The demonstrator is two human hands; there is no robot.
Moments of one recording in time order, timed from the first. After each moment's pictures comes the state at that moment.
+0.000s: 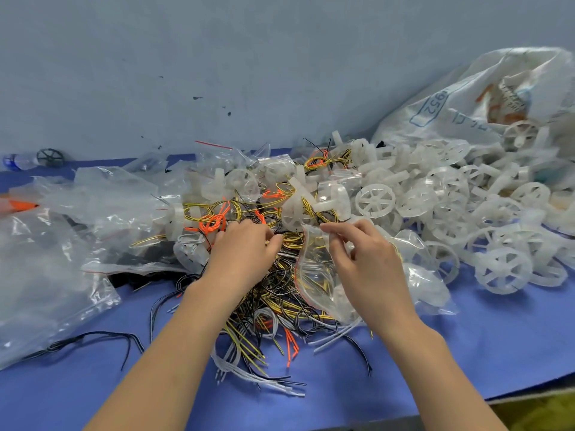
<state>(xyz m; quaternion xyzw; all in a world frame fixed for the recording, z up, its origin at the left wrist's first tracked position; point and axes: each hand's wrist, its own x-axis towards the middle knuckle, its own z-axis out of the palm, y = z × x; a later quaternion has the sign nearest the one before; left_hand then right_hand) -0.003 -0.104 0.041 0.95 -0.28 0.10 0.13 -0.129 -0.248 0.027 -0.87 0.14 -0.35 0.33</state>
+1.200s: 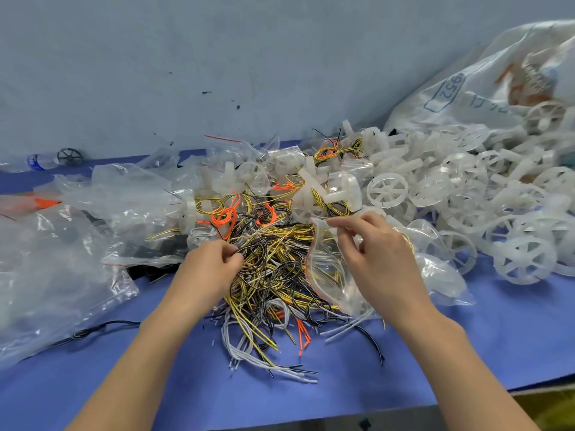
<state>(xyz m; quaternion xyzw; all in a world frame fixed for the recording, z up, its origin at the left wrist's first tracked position) -0.011 -0.036 0.028 0.95 -0.15 0.03 0.27 -0.131 -0.250 0.027 -0.88 0.12 -0.33 0.32</state>
